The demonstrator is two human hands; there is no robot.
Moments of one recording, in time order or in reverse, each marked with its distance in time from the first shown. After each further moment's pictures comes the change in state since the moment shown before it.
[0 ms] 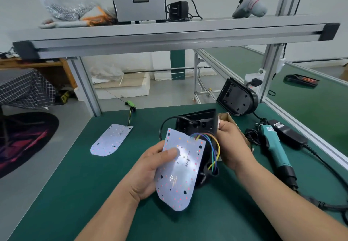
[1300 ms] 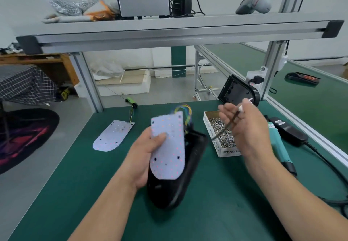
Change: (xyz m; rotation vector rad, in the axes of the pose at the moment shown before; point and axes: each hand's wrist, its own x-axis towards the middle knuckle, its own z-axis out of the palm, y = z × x) left_hand 0.009 0.006 -0.012 -0.070 0.272 0.116; right_hand 0.011 -0.016 -0.033 0.532 0.231 -0.184
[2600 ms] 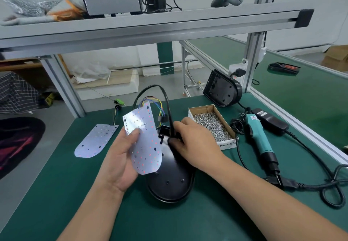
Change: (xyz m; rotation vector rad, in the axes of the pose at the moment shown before) left_hand 0.005 -0.001 0.001 -0.147 -0.055 0.104; right_hand -0.037 0.046 0.023 -1.577 -0.512 -0.557
